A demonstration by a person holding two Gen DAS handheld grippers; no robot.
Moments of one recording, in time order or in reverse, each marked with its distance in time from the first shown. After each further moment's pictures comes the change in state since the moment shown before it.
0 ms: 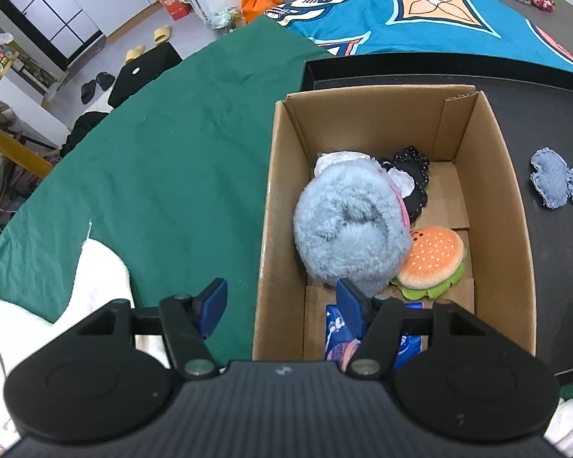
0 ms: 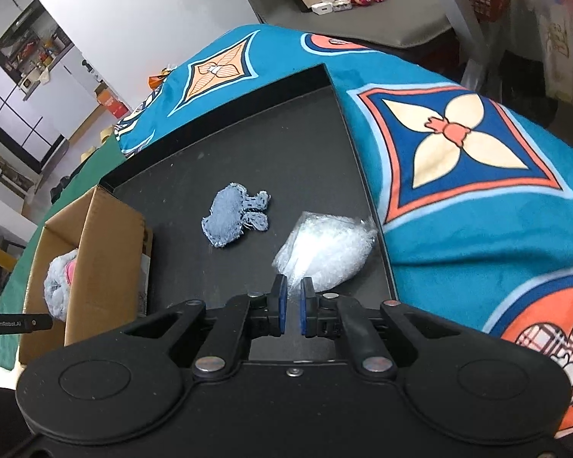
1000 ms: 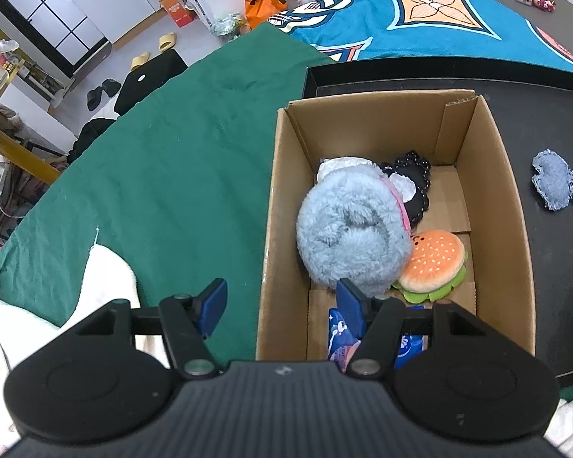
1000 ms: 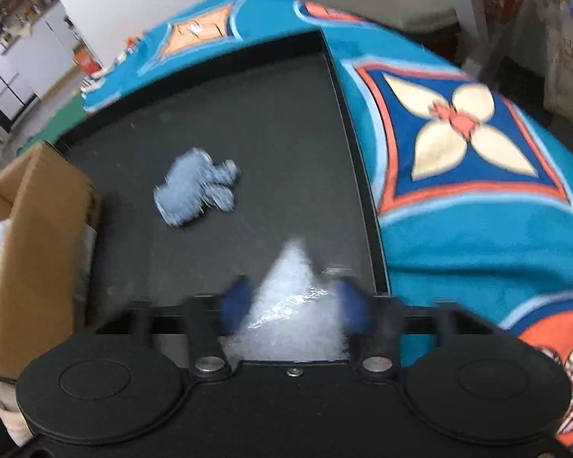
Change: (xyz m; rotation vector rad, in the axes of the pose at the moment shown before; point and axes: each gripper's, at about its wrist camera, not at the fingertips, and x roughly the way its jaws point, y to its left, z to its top) left arm -0.006 -0.002 -0.001 0.004 -0.018 0.020; right arm 0.047 0.004 -0.006 -0.094 0.069 -0.137
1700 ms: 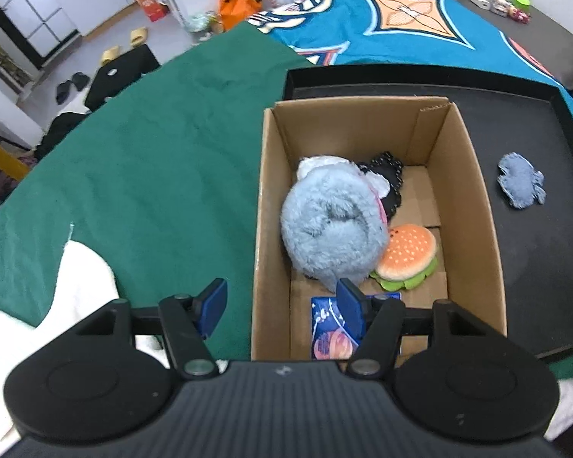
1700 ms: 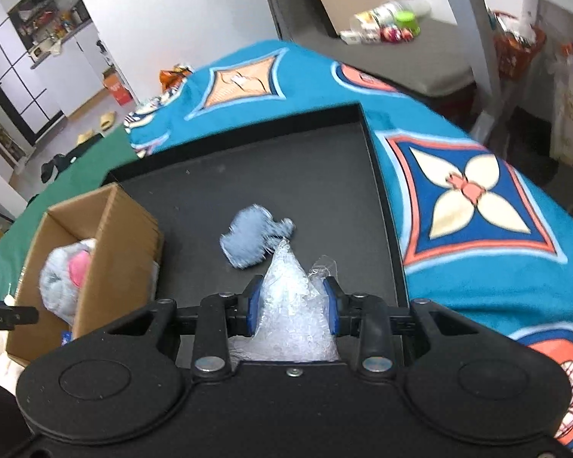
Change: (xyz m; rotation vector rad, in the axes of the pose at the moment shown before) left arm -0.007 0.022 -0.003 0.005 0.012 -0.153; right arm -0.064 0.034 0.017 -0.061 -0.137 0.054
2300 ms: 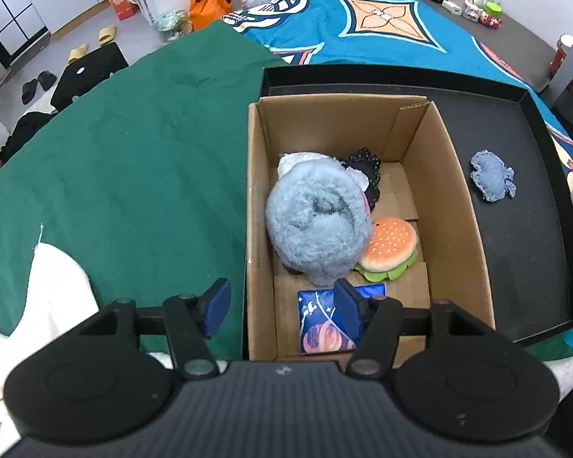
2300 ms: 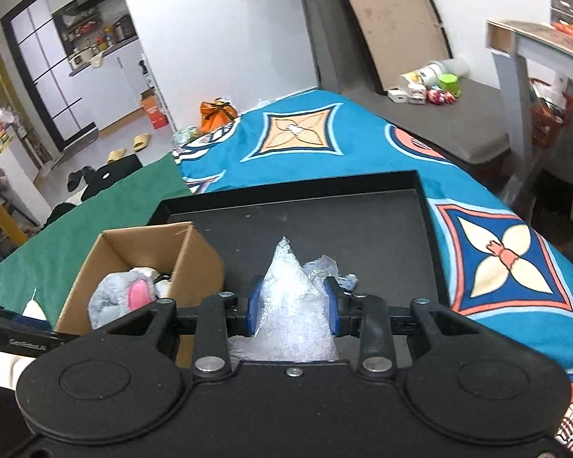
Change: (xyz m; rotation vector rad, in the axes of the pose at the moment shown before) left arm 0.002 0.016 -0.007 0.011 -0.024 -0.120; right arm -0.024 0.055 0.012 -0.106 -0.130 0.057
